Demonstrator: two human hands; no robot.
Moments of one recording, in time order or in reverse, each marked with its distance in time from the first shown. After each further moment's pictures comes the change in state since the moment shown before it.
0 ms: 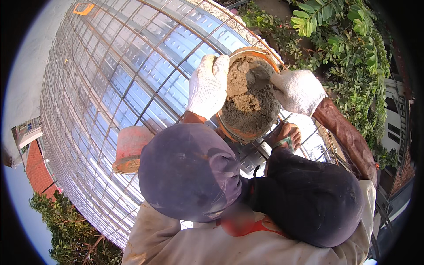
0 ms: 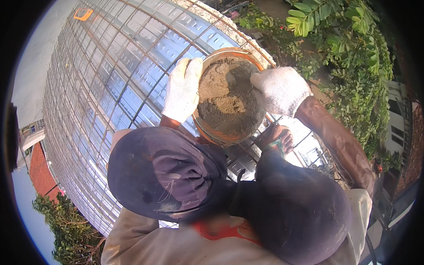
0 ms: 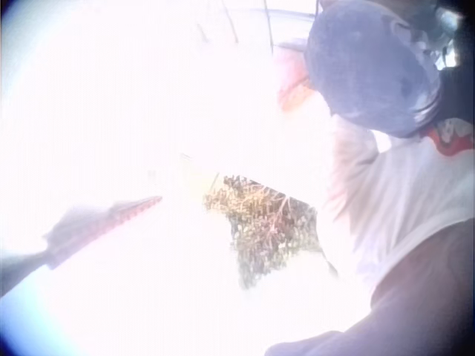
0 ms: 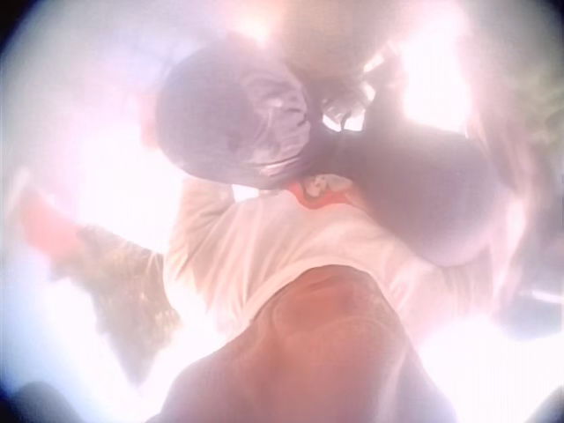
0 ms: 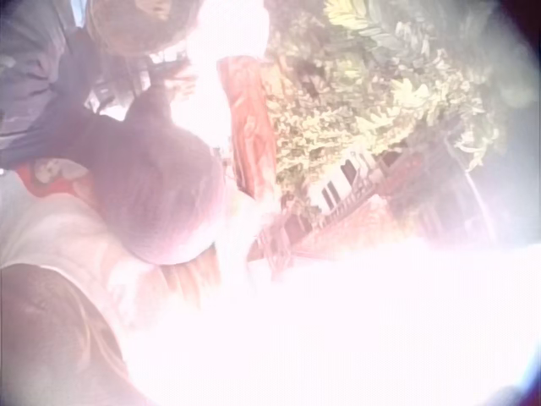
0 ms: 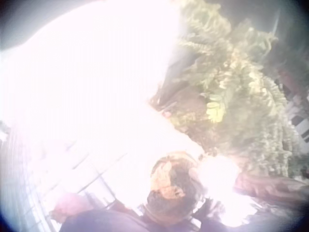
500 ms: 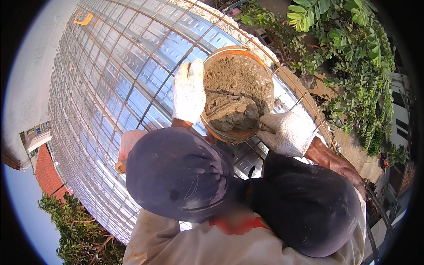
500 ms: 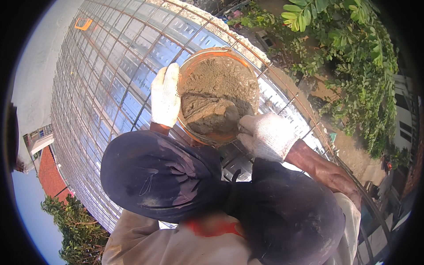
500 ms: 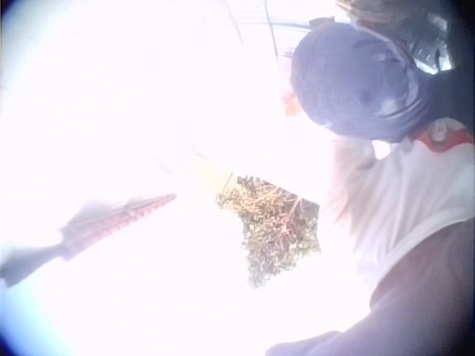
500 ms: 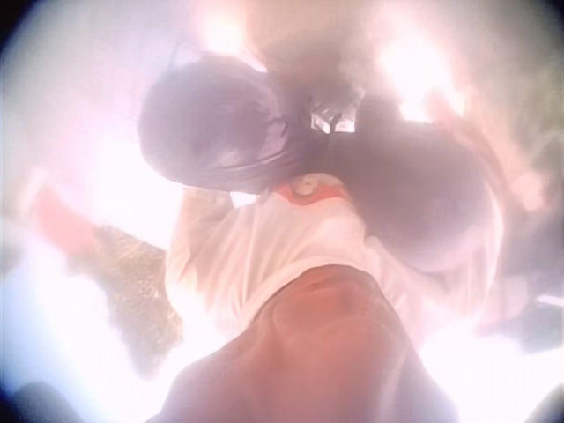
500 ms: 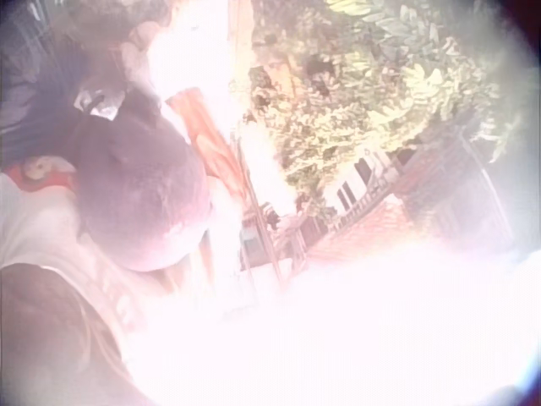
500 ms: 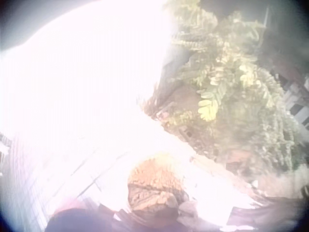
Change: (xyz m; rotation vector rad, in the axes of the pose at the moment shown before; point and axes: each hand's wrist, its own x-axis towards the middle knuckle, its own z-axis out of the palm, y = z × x) left_hand -0.005 -0.035 0.006 0.379 0.235 0.367; right_hand -0.069 -0.051 0.016 0.531 -0.094 0.177
